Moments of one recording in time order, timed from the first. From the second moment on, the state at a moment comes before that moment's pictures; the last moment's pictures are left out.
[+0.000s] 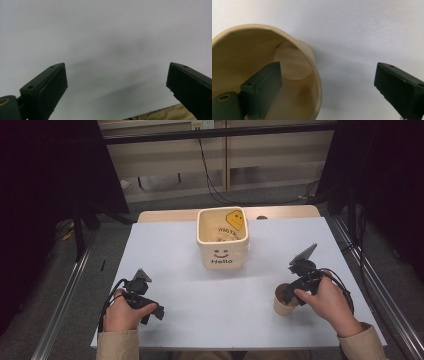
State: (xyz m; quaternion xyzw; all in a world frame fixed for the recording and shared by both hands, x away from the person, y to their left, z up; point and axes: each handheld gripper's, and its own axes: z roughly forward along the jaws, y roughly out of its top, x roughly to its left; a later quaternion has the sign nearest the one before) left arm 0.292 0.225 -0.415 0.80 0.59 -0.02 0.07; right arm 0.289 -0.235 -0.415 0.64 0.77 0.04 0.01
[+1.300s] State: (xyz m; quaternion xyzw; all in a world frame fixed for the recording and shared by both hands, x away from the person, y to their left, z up) left arm 0.291 0.223 -0.416 0.80 0.59 -0.02 0.08; right arm 0.292 -0.243 -0.326 0.63 0.77 0.06 0.03
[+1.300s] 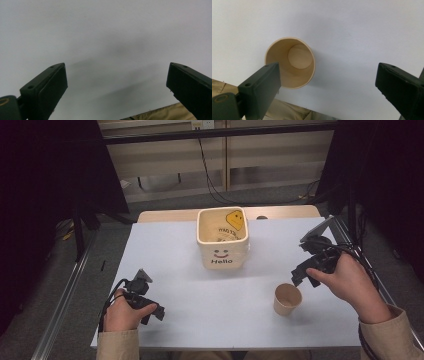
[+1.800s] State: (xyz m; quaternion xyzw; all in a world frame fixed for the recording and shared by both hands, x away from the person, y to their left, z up) left arm 0.292 0.223 -0.415 0.81 0.59 -0.02 0.07; right arm 0.297 -0.234 -0.312 0.62 0.78 0.04 0.02
